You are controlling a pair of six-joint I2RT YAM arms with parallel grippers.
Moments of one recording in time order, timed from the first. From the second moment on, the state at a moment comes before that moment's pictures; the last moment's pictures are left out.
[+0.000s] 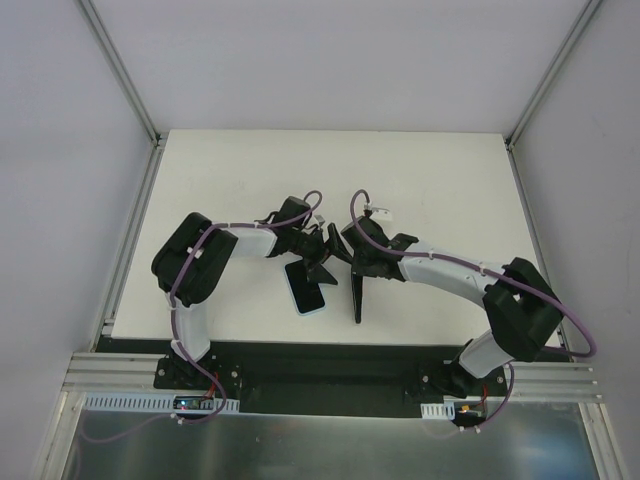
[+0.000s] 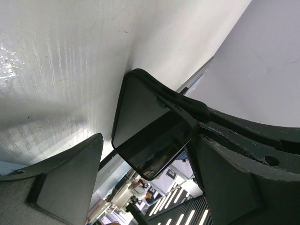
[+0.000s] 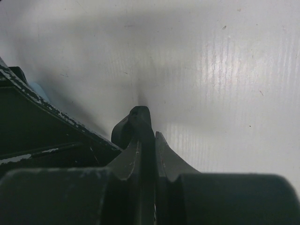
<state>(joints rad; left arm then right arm) -0.59 1.91 0.99 0.03 0.83 -1.21 0.85 1.57 0.97 -0.47 0.34 0.84</state>
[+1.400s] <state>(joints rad) -0.61 1.89 1.22 -0.45 0.68 -0.93 0.97 1.68 1.12 -0.57 0.47 0.71</state>
